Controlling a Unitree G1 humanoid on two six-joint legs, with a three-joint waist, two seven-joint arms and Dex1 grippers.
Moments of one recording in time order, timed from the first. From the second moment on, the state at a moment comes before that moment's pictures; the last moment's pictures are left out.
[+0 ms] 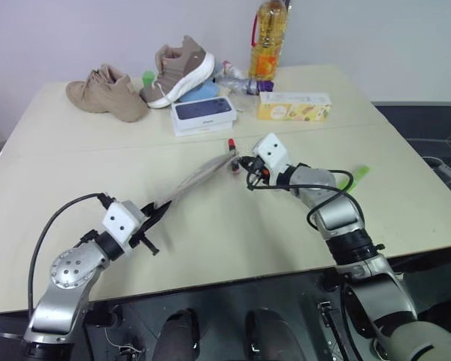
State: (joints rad) left arm 0.07 0.55 0.09 -0.31 -0.24 -0.02 -0.62; right arm -0.69 -0.34 0.19 0.19 0.03 0.36 0.64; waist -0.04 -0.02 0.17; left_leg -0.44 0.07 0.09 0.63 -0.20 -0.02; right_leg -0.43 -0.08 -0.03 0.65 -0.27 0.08
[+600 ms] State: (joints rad) left arm -0.01 0.38 -0.01 -0.28 -0.09 -0.01 -0.47; right arm -0.60 -0.24 0.40 -0.21 0.08 0.51 0.78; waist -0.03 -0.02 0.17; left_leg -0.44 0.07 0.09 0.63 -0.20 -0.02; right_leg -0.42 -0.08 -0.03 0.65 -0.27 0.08
